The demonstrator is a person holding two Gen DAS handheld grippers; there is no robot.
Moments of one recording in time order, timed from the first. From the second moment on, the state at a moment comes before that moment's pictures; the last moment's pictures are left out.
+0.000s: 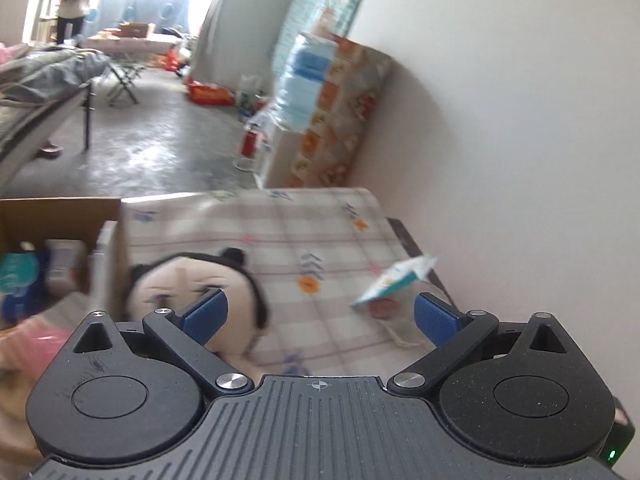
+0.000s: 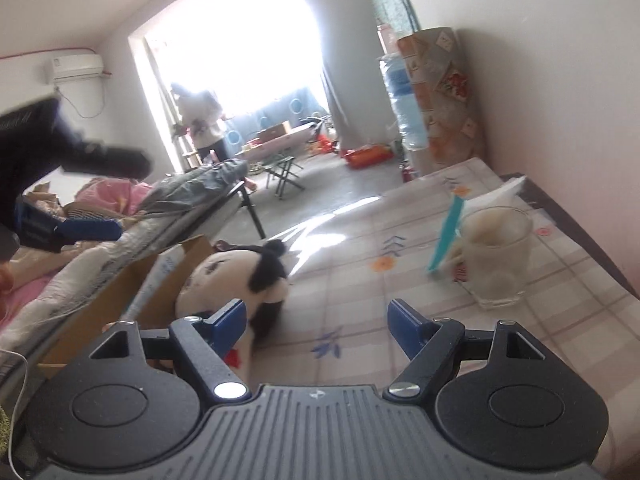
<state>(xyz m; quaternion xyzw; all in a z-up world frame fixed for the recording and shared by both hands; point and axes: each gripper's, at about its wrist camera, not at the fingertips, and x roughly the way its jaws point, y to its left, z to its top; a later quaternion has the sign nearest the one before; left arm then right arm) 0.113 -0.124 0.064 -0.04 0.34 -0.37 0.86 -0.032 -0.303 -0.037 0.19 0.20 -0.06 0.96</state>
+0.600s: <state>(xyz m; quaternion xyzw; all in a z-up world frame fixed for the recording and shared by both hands) 0.121 -0.303 -0.032 0.23 0.28 -0.40 0.84 -0.025 -0.375 -0.073 0.23 0.19 -0.11 0.95</state>
